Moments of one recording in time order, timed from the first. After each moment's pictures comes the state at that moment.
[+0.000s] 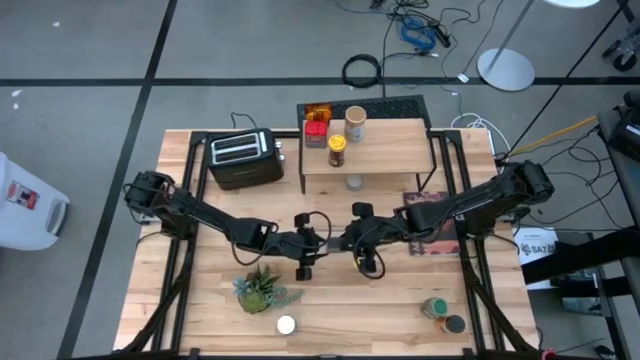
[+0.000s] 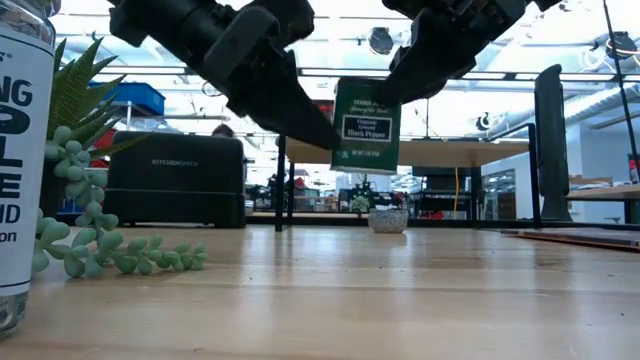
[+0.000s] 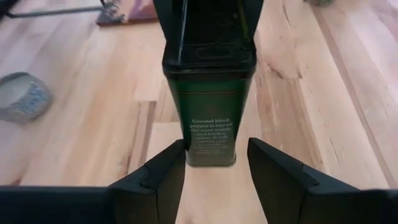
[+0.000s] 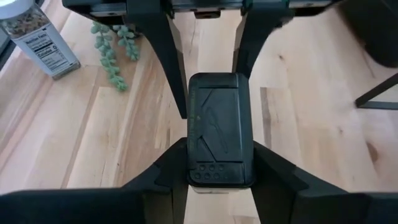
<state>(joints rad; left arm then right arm) -0.28 1.70 0.92 0.15 -0.28 -0.10 0.23 1.50 0.96 -0.18 0.17 0.12</state>
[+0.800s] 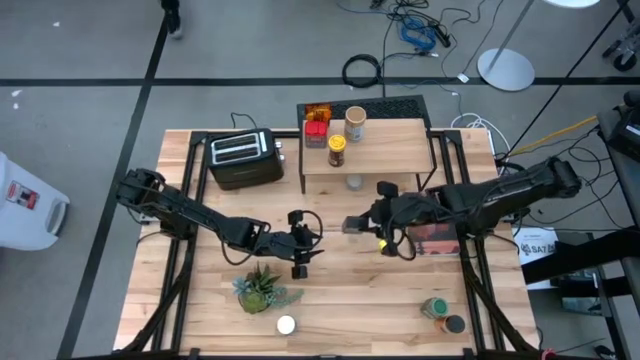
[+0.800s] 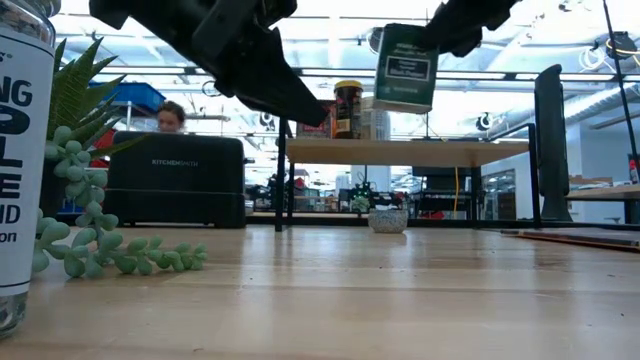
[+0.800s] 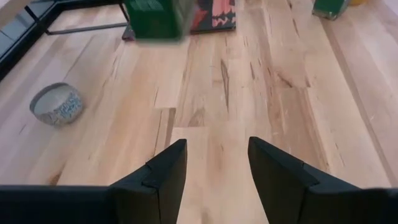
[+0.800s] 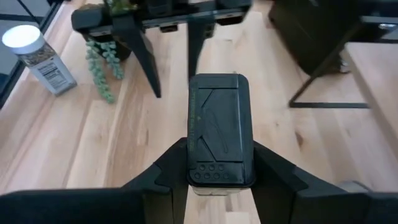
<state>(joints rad) -0.30 1.62 0.88 0.13 -0.37 -0.09 0.20 1.21 0.96 -0.41 0.22 0.11</state>
